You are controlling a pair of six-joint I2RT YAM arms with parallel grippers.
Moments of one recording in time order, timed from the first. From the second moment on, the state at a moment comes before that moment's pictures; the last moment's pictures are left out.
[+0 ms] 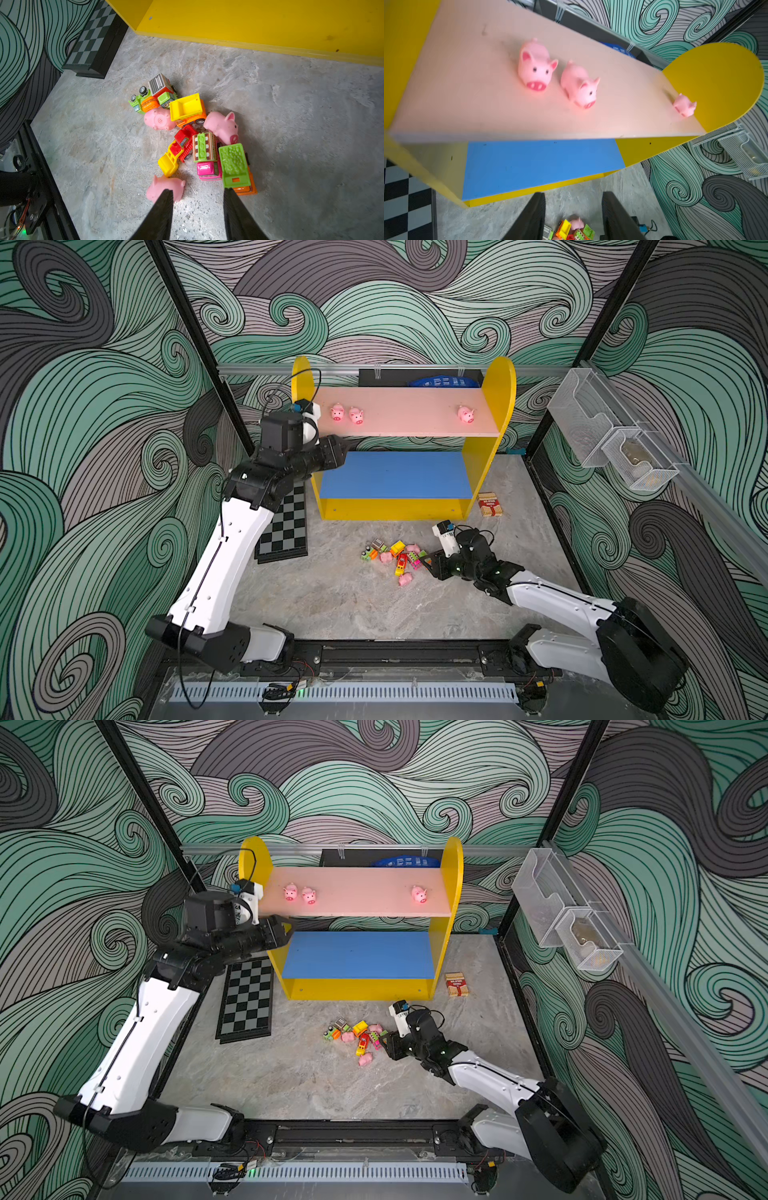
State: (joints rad) left arm -0.32 1.31 1.65 -0.79 0.17 -0.42; right arm 0.61 1.20 0.46 0.00 -0.23 0.37
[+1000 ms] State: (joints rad) left arm -0.68 1.33 0.50 0.03 0.44 -0.67; right arm 0.73 1.41 0.44 0.06 -0.25 0.41
